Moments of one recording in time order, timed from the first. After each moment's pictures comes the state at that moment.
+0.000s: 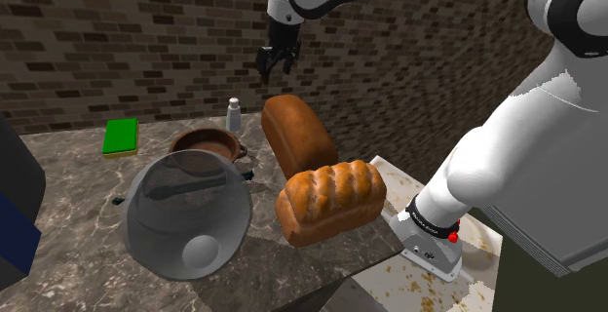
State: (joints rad) arm 0.03 -0.07 0.22 -2.03 -0.03 2.03 0.18
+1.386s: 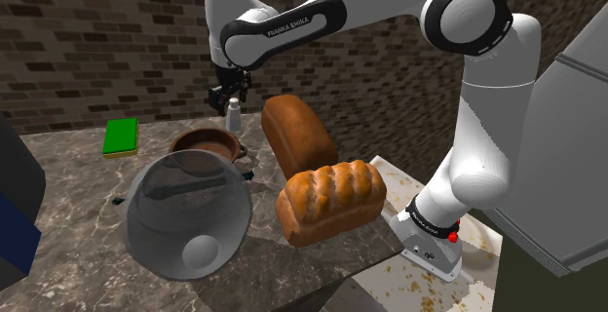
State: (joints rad) arm 0.13 0.44 0.25 -1.69 -0.24 2.10 0.30
